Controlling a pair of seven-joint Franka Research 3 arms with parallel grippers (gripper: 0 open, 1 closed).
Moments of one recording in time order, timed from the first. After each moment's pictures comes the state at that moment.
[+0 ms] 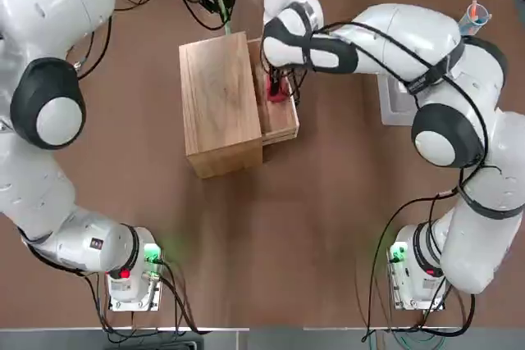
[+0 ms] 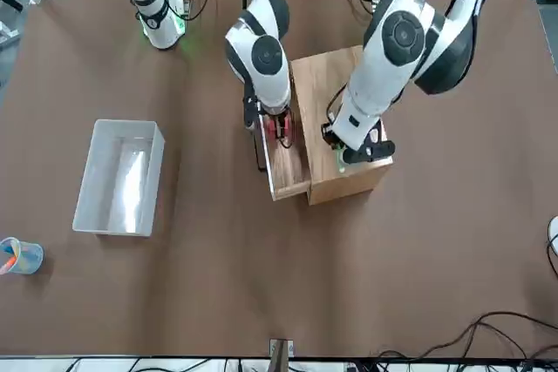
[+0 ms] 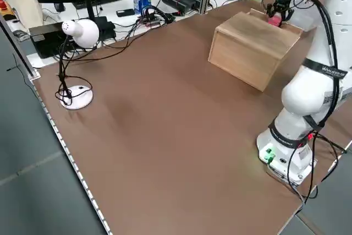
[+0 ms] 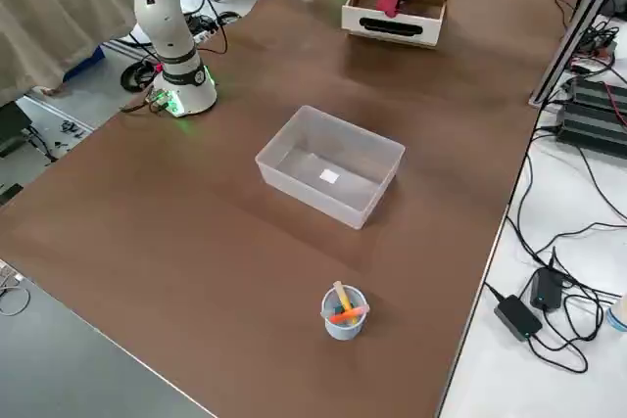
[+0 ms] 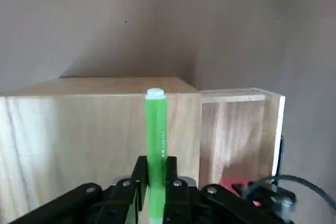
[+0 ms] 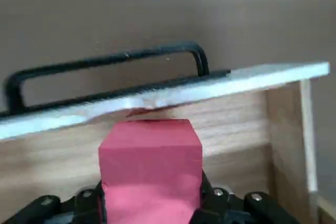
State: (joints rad) left arm -0.24 0.32 -0.37 -1.53 -0.02 1.90 -0.77; right arm 0.76 0.50 0.05 -1.51 0.13 1.97 2.28
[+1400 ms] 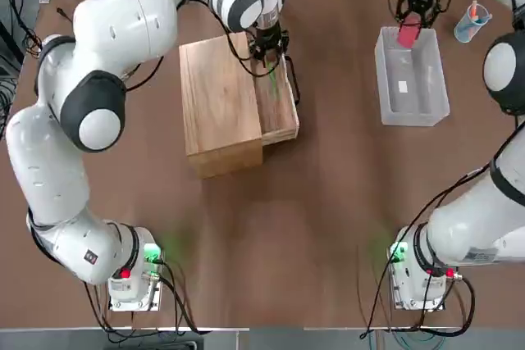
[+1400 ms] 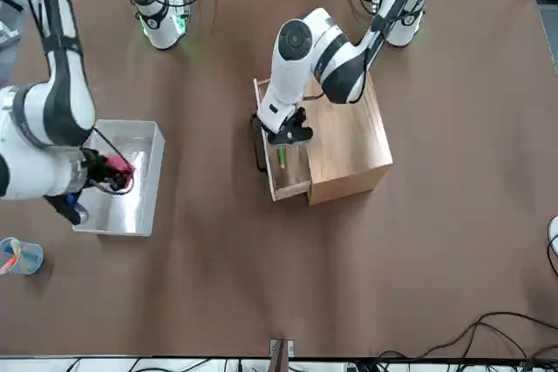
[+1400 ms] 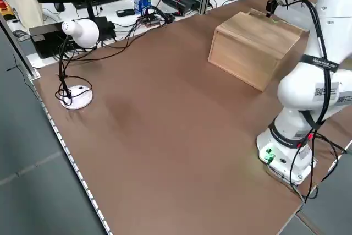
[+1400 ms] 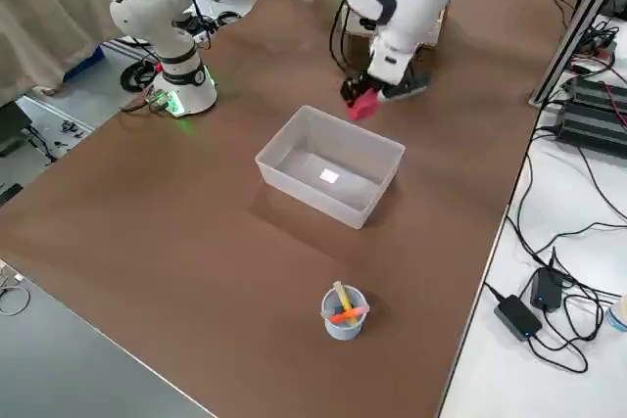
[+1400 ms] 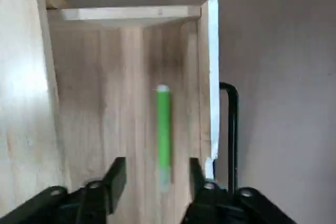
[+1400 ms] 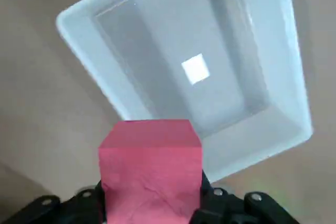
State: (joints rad) left arm -0.51 0.51 -0.37 -1.52 0.11 2.08 -1.02; right arm -0.04 0.43 0.03 -1.57 0.01 1.64 0.42
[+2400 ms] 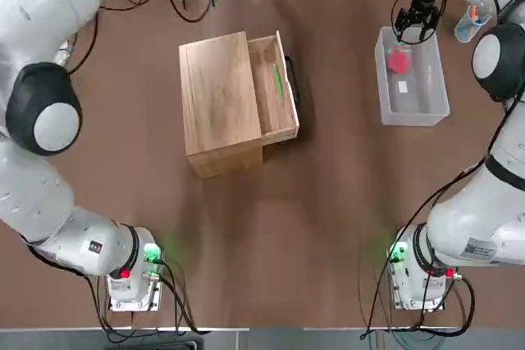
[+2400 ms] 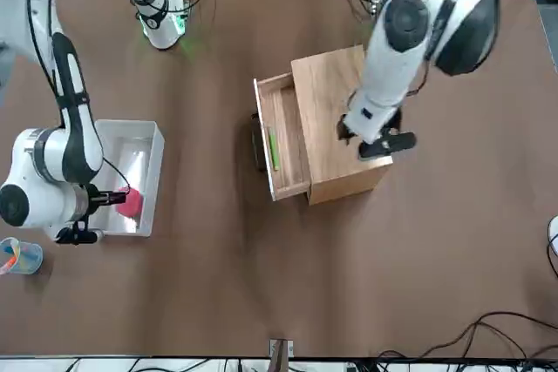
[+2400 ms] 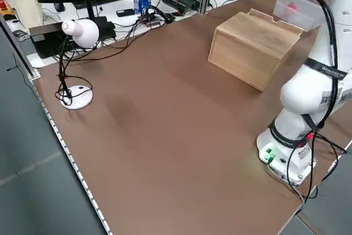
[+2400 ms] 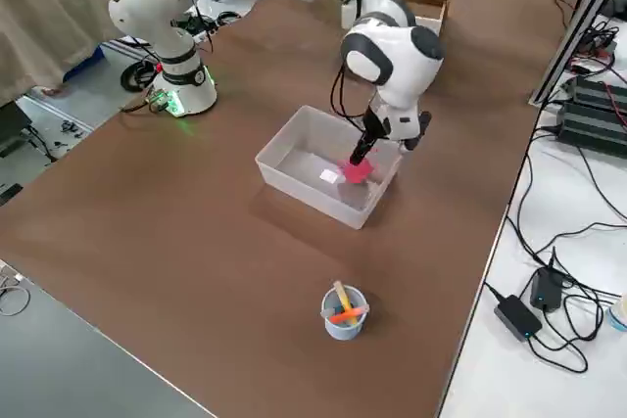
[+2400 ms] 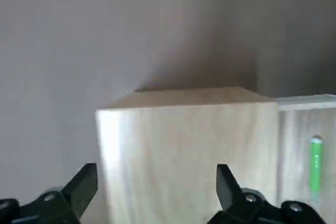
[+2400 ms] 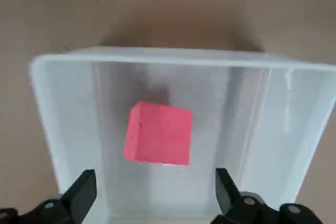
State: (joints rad) left arm -0.27 0.22 -0.23 -1.49 0.11 1.67 -0.63; right arm -0.10 0.57 0.06 -1.51 -0.04 1.82 -0.01
